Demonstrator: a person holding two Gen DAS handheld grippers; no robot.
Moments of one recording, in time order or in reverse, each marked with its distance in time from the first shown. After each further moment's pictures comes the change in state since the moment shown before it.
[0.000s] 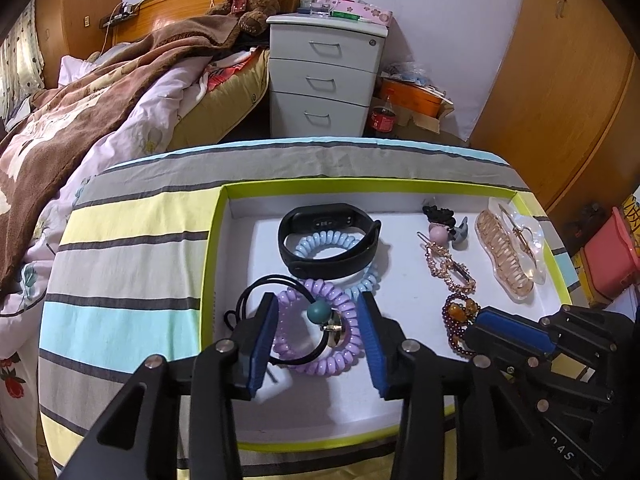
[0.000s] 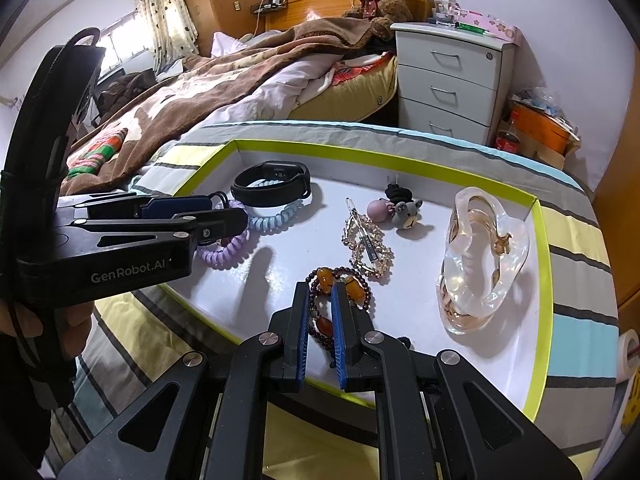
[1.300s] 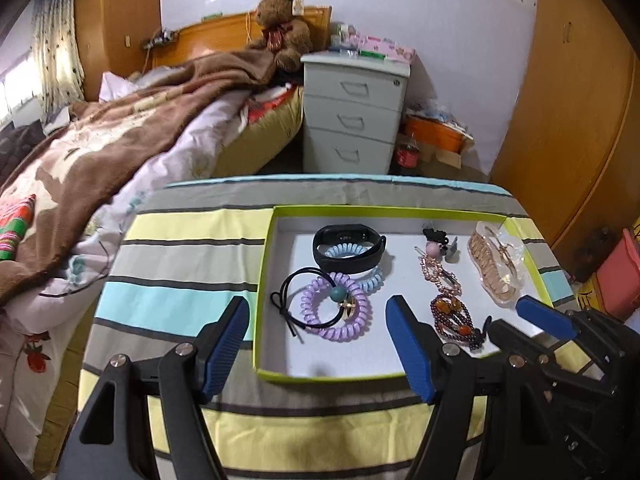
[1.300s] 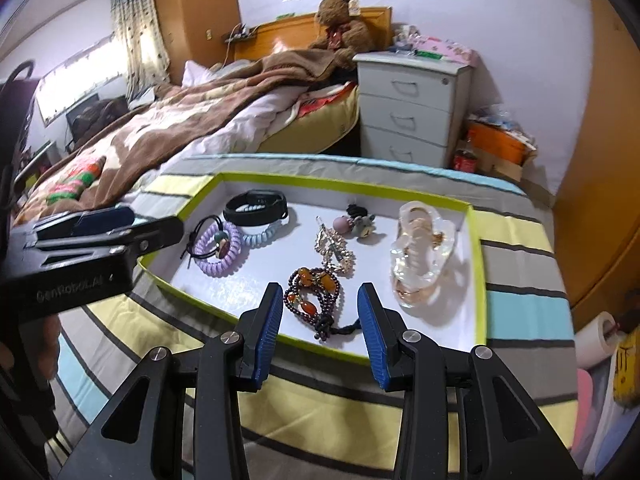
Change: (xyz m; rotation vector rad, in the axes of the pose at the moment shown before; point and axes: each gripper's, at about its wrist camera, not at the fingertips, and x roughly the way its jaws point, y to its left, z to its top) left arm -0.070 -0.006 -0.026 -0.056 -0.143 0.114; right arm -0.055 0.010 -0.015 0.054 -0.124 -0.141
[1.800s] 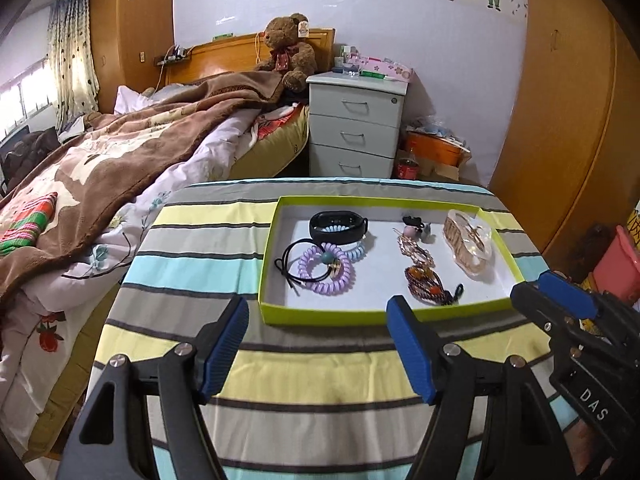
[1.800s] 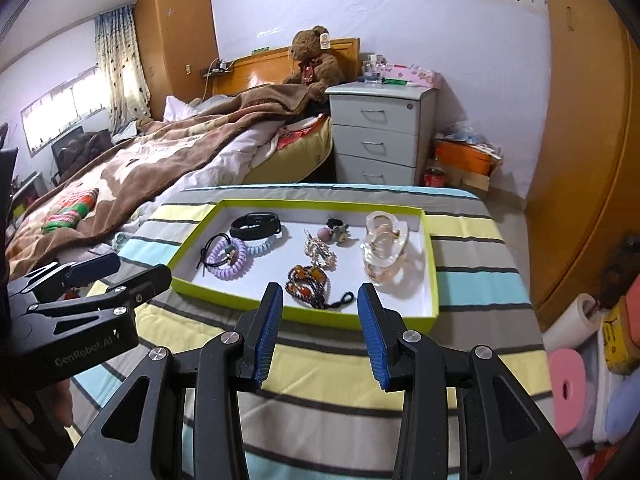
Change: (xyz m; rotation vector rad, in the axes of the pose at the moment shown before) left arm -0.051 -0.010 -0.038 -0.002 -0.074 0.031; right arm -0.062 0.009 -0.022 0.063 -0.109 -0.084
